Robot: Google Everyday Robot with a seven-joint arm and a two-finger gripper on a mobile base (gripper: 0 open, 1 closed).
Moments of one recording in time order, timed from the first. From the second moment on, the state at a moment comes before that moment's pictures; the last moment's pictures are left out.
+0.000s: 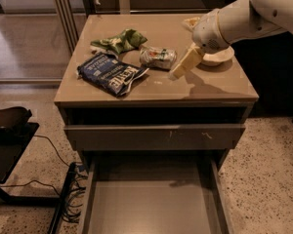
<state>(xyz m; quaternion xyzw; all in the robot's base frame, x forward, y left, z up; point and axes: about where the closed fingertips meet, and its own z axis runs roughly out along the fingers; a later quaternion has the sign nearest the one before) 0.662 -0.096 0.917 -0.59 0.68 0.13 0.42</state>
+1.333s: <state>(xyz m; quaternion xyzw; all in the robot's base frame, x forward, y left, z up) 0.741 -0.069 0.872 -0.62 0.67 0.11 0.39</state>
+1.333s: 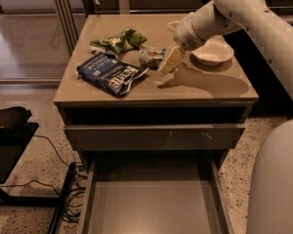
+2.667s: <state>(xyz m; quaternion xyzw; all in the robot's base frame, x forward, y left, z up) 0.754 -0.064 0.847 -0.62 0.68 0.12 0.37</state>
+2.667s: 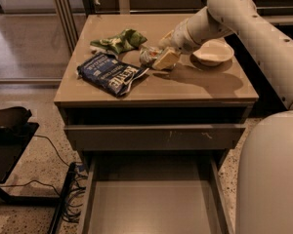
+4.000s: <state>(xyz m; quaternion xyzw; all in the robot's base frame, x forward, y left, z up) 0.743 -0.069 0.848 -0.62 0.67 0.12 0.38</state>
